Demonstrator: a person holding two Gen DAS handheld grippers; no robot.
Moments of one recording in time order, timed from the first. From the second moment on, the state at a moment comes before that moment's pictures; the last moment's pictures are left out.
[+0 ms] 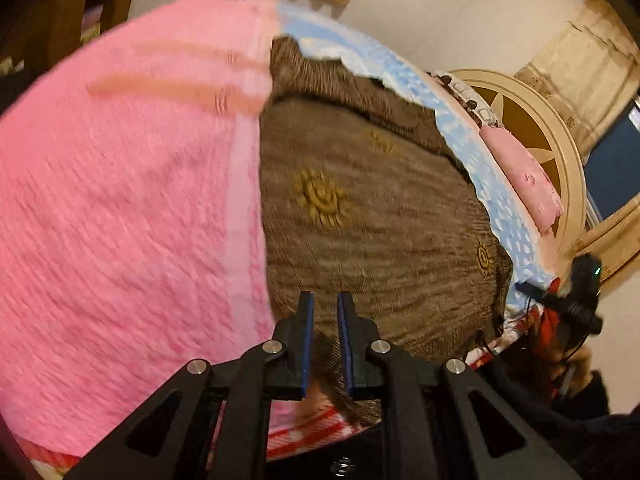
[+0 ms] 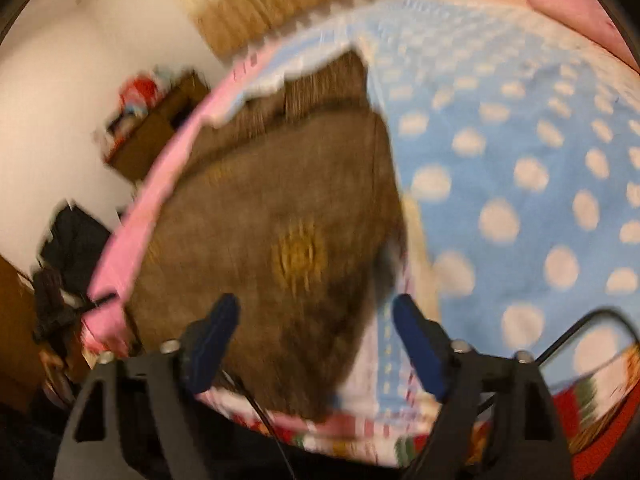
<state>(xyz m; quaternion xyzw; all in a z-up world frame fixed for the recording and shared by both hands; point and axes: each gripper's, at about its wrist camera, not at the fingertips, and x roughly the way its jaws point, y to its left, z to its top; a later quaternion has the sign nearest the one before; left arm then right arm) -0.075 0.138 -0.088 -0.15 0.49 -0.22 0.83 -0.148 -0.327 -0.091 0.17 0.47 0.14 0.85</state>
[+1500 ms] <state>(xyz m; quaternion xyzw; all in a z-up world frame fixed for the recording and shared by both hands) -0.014 0.126 -0.037 -0.13 0.41 -0.21 0.88 0.038 -0.344 -0.081 0.43 0.41 0.22 0.77</state>
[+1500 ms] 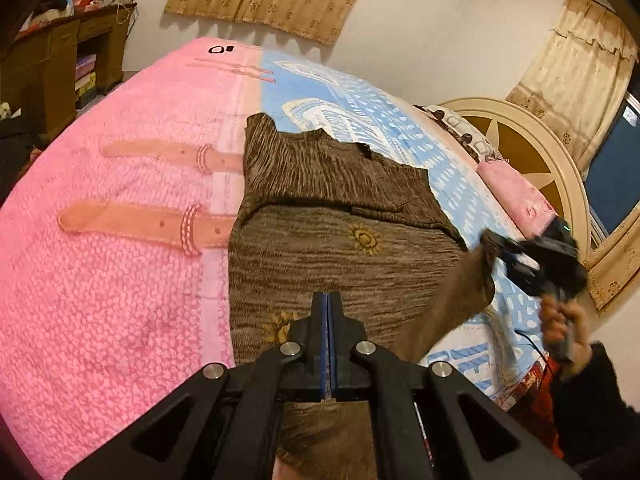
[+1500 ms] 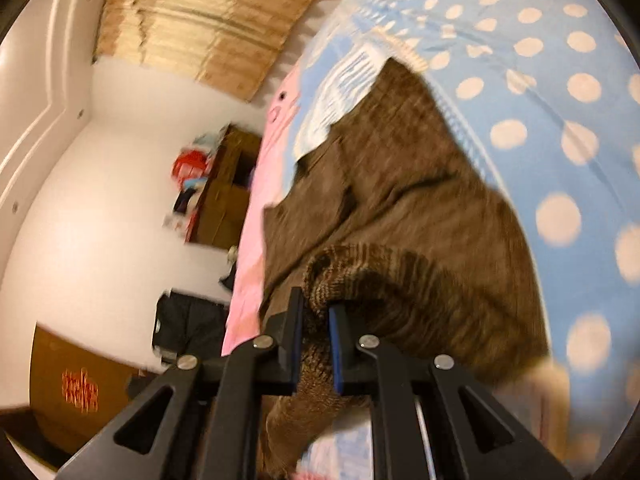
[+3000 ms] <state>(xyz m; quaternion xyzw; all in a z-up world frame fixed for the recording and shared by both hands) -0.068 0.135 -0.055 0.11 0.34 -0.21 0.91 0.003 -0.133 -0.069 0.28 0.50 0.43 0.70</state>
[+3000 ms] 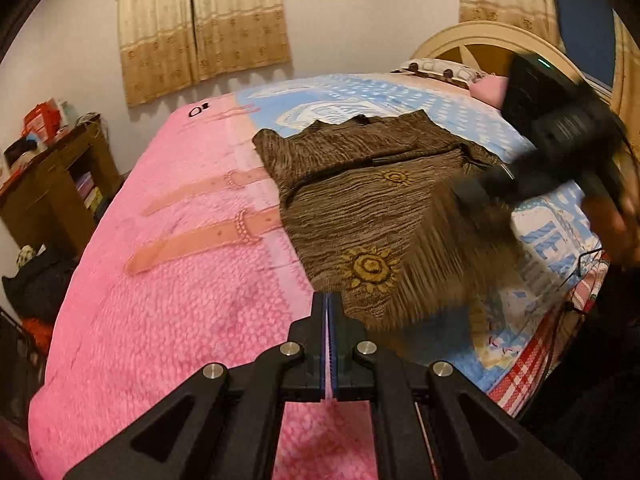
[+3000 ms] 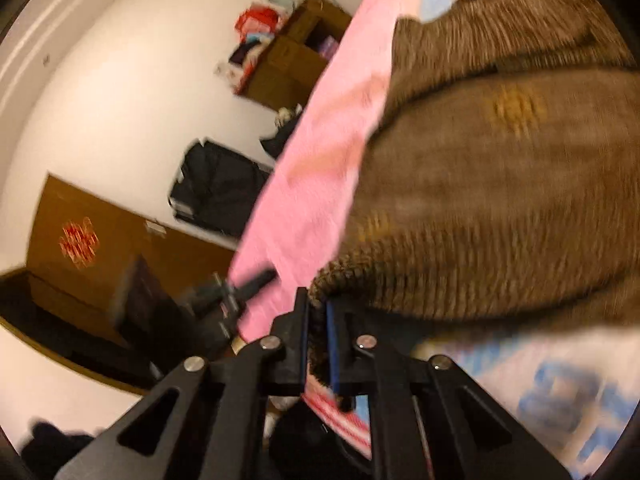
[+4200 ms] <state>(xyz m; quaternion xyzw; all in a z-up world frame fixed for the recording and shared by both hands) 0.052 0.096 -0.104 -0.08 0.40 -0.32 0.85 -0.050 -0.312 -0.076 0.37 0.37 0.22 0.82</state>
